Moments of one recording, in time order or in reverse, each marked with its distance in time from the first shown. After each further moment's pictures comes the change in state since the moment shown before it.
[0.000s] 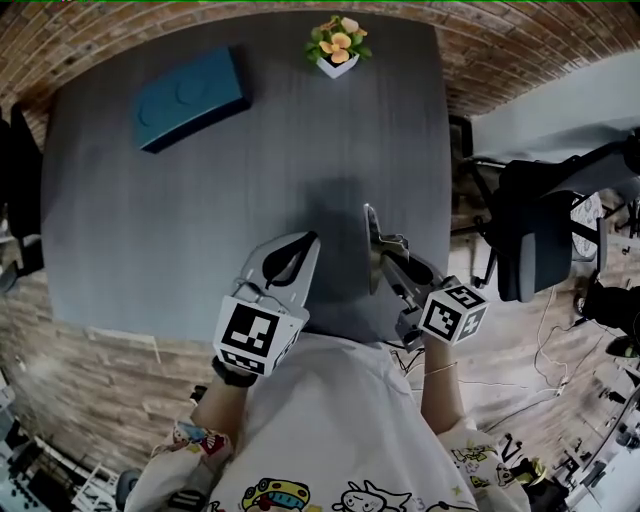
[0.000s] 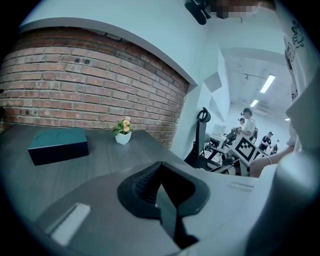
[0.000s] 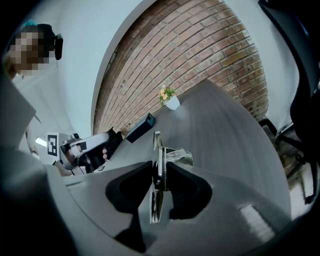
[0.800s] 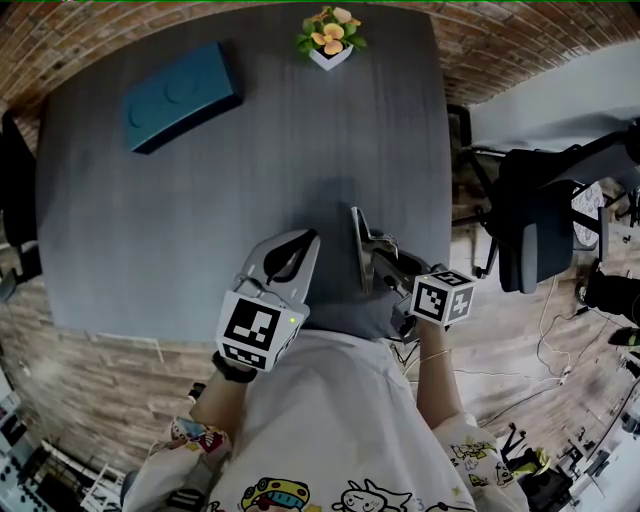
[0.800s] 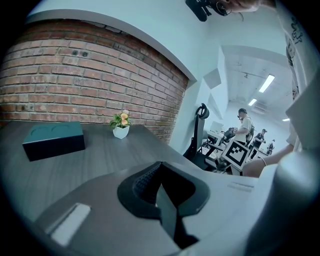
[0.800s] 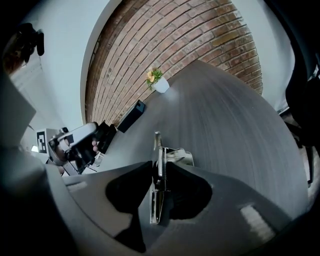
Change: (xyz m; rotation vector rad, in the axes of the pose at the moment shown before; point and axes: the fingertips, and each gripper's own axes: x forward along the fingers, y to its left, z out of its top) left arm 0.011 -0.001 -0.019 -0.004 0.053 -0.035; right arm 0.023 -0.026 -0.039 0.095 0.141 -0.047
